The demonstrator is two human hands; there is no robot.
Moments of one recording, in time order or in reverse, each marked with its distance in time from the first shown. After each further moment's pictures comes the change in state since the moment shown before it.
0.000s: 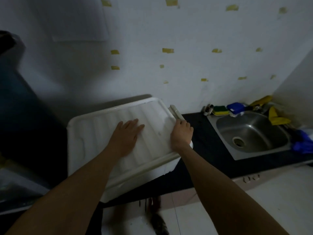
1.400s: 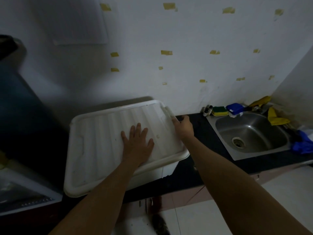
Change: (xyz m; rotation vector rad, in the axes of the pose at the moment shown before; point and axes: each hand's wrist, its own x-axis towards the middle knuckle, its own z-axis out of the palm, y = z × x) left_hand -0.013 0.071 0.002 -0.173 -0.046 -0.310; right_hand 0.026 0.018 -0.020 0.811 -0.186 0.238
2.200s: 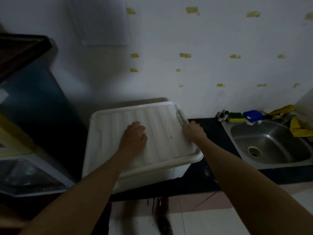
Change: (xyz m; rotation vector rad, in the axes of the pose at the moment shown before) left_hand 0.002 -0.065 -0.028 -0.228 0.193 0.032; right_hand 0.008 -0.006 0.013 -0.584 -0.199 -0.059
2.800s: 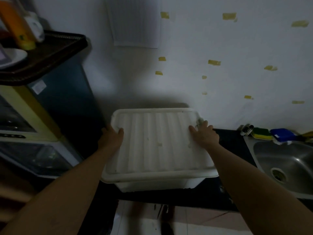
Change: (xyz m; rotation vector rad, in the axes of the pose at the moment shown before) left_hand -0.010 -0.113 -0.049 -0.112 0.057 -0.754; right_hand 0.027 -0.033 0.011 -0.151 0.137 -0.129
